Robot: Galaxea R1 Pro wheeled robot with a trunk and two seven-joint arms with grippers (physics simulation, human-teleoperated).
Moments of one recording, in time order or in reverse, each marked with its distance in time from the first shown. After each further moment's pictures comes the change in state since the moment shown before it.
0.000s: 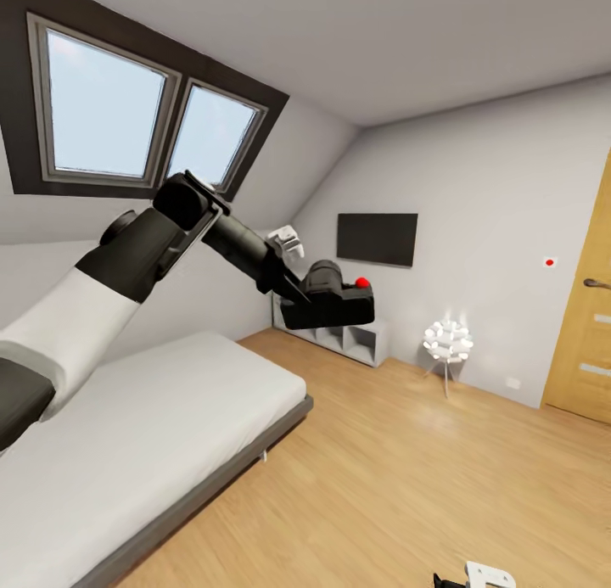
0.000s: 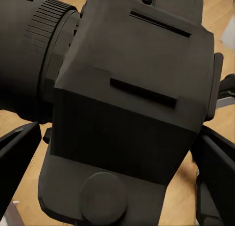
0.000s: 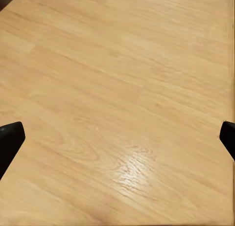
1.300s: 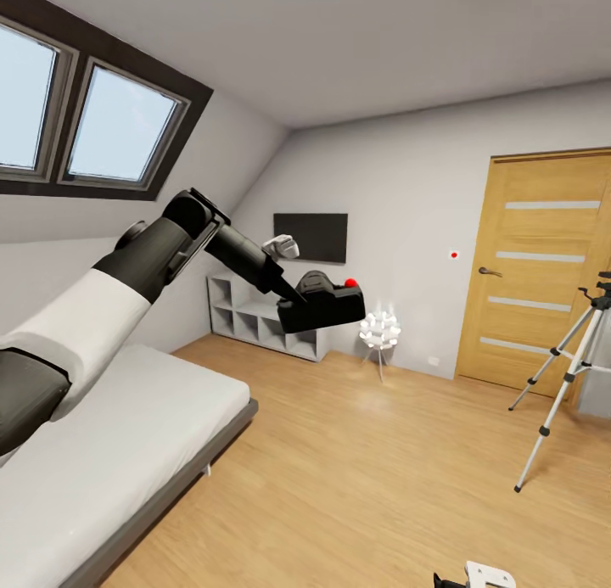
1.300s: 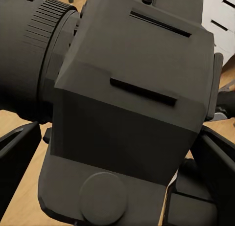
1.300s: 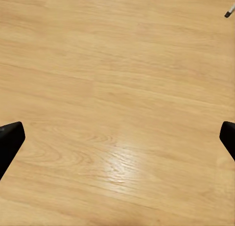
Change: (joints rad) left arm 0.002 -0.036 0.032 0.213 -0.001 0.000 0.000; right arm 0.000 0.000 0.000 0.000 0.000 0.000 -0.002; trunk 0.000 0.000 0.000
